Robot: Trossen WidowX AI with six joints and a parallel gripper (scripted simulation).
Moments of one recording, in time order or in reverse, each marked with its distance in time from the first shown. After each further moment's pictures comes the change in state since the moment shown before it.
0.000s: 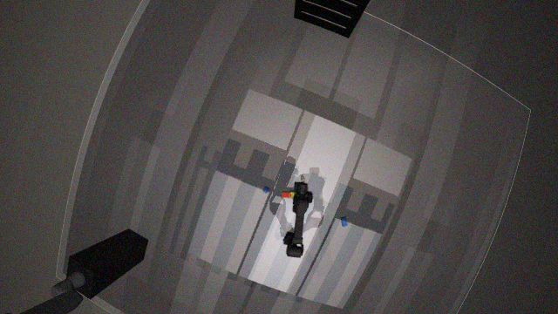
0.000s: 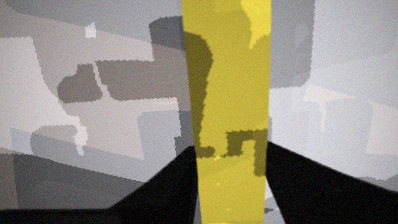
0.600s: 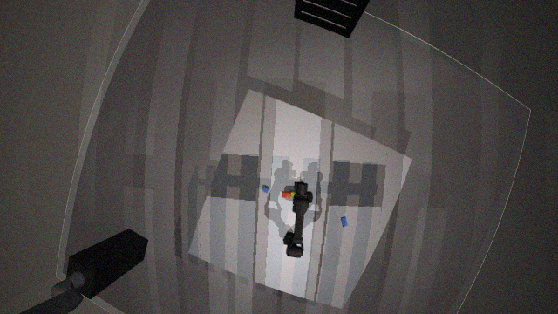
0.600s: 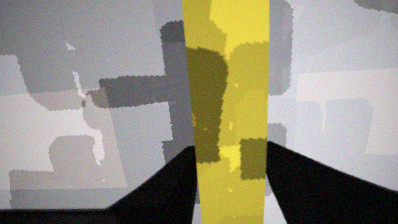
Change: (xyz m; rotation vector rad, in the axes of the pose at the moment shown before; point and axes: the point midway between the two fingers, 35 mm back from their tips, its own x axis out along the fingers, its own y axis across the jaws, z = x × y) arm 0.000 0.000 0.000 0.000 0.000 0.000
